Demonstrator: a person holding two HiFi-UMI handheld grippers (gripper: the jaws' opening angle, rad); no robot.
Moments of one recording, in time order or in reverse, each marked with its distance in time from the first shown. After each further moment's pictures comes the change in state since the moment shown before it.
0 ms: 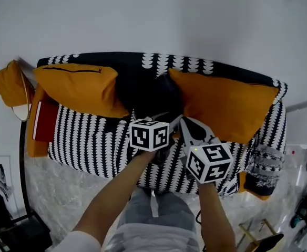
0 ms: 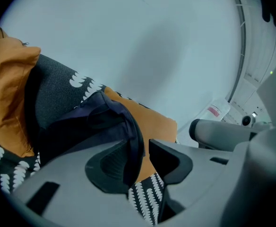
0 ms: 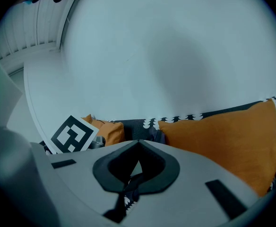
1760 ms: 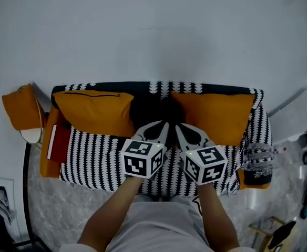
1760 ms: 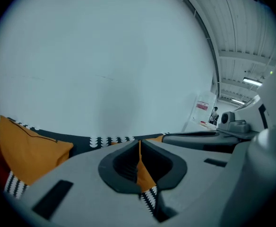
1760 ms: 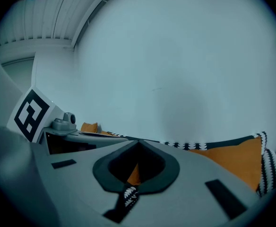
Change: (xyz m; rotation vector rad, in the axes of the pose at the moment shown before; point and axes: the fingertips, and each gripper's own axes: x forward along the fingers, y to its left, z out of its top) left arm -0.218 -0.101 0.084 0.383 -0.222 0.103; right arm -0.089 0.137 0.086 -0.140 -0.148 -0.047
